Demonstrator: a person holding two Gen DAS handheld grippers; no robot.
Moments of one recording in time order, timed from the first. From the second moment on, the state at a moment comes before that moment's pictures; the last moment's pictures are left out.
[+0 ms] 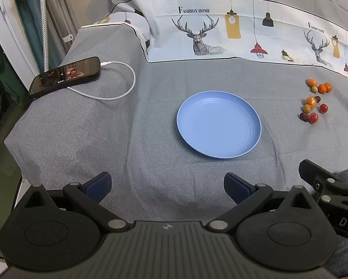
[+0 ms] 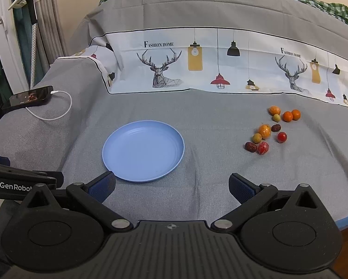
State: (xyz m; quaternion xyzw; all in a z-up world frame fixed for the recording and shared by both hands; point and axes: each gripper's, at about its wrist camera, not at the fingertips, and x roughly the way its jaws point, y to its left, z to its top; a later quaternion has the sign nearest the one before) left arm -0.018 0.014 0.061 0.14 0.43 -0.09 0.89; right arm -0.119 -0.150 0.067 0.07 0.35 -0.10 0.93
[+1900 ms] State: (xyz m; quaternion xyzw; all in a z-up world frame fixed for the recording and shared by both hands) left arm 0.120 -0.364 -0.125 0.40 0.40 -0.47 0.68; right arm 0.037 -0.472 -0.124 0.12 0.36 -0.32 0.87
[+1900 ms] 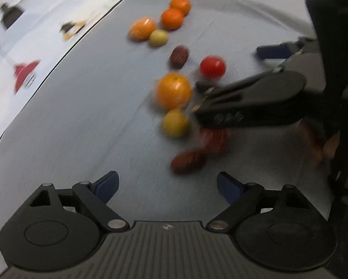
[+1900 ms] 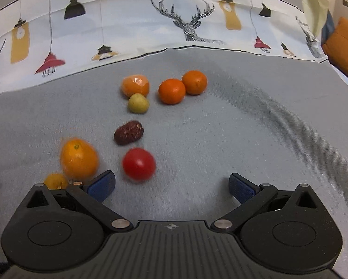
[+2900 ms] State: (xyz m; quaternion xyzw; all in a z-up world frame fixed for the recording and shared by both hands) left arm 0.020 -0.112 0.040 0.19 0.47 -0.26 0.82; right arm -0.125 -0.299 0.058 0.05 0.24 -0.22 0.95
